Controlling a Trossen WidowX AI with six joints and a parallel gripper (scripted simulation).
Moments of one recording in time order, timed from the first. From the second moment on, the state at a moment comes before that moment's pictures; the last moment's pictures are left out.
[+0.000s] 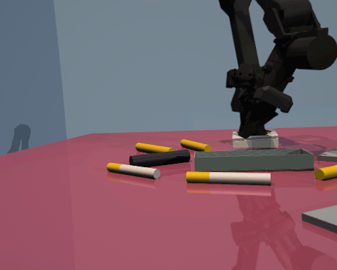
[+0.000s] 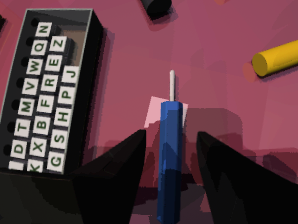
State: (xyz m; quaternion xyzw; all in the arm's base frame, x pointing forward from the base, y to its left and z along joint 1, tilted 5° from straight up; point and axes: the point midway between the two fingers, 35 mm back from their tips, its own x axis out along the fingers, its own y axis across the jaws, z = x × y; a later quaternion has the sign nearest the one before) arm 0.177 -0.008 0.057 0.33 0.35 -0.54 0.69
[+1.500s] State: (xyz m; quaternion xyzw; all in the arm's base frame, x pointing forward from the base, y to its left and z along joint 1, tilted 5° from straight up) arm 0.179 -0.009 0.027 0.33 0.35 -0.54 0.69
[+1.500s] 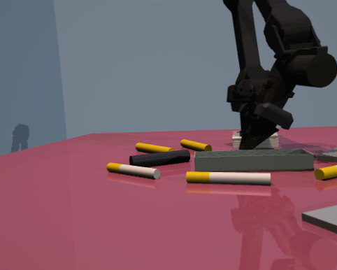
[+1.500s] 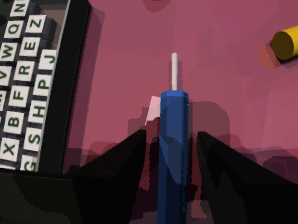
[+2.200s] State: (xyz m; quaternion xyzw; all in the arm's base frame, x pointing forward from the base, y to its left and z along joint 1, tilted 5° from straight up) arm 0.178 -0.010 0.021 0.33 0.35 -0.54 0.69
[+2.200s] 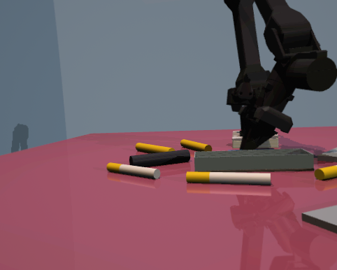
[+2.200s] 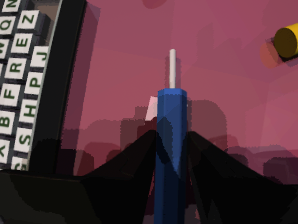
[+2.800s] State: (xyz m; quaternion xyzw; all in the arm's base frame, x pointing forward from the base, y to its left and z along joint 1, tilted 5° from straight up) arm 0.176 -0.008 0.066 0.33 0.35 -0.54 0.69
